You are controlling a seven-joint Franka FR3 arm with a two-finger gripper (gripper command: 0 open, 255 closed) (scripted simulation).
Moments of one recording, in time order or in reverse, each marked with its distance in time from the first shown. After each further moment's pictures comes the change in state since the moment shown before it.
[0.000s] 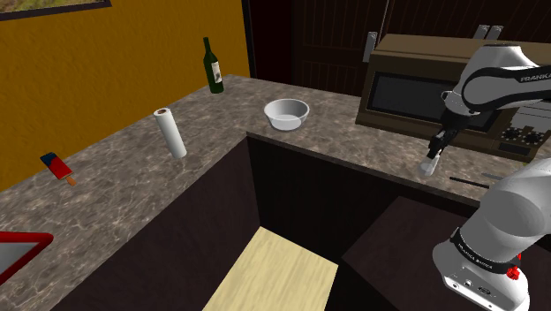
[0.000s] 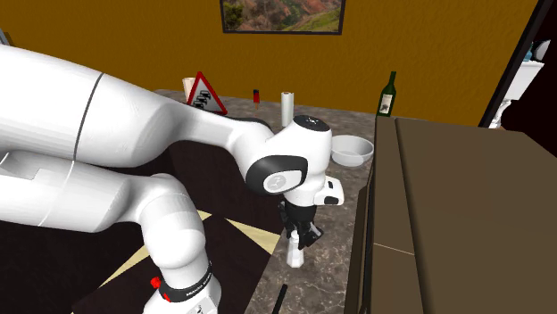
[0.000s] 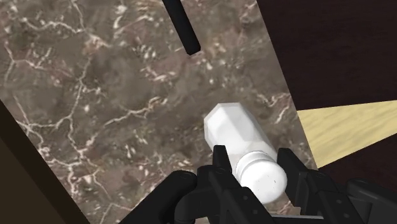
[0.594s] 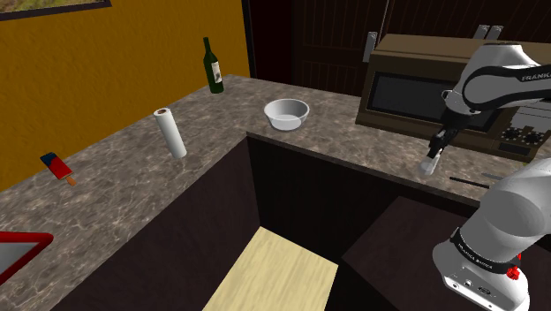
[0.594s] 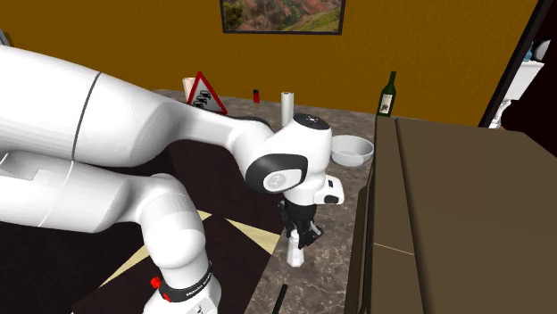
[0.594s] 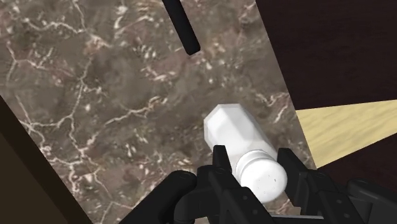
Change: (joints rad) arm 0.000 -0.006 0.004 0.004 0.002 -0.010 0.001
